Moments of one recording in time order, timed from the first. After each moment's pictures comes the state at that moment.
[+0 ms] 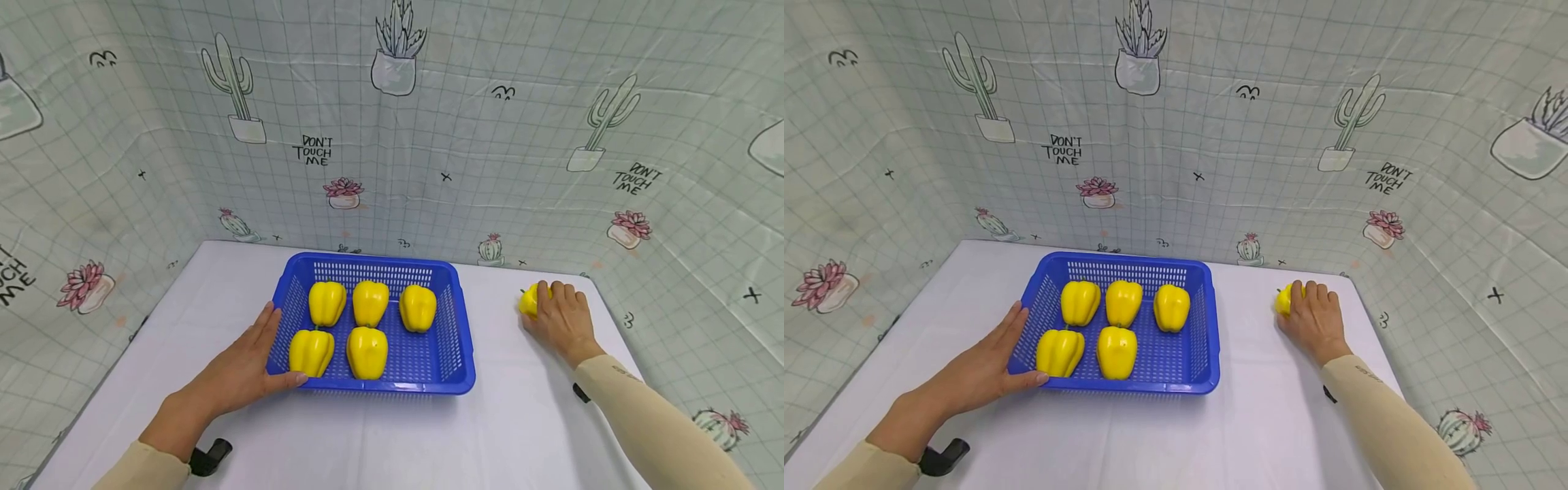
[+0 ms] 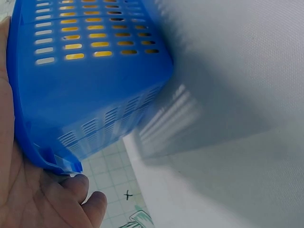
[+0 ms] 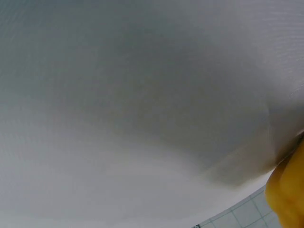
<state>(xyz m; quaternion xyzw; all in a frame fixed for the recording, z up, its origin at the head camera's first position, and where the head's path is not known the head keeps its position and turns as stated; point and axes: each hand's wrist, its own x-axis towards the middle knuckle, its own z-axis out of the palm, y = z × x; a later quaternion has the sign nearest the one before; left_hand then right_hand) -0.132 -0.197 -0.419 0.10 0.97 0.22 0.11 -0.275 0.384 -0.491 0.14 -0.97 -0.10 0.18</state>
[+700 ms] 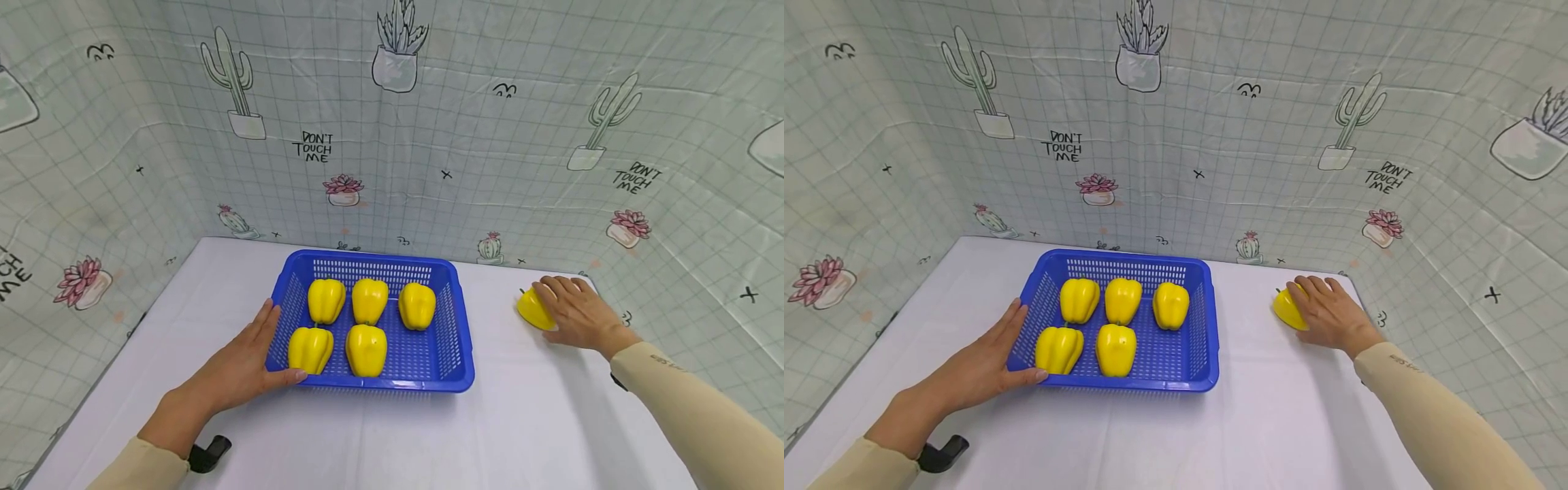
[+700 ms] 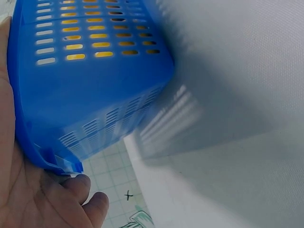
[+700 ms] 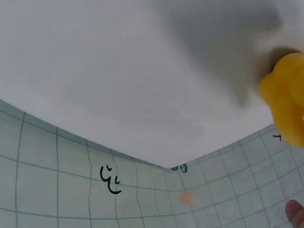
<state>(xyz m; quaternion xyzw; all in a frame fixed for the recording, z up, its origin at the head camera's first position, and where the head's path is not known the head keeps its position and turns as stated) -0.134 -0.196 -0.419 0.10 0.97 0.21 0.11 -0.273 0.411 -0.444 0.31 -0.93 -0.16 0.06</state>
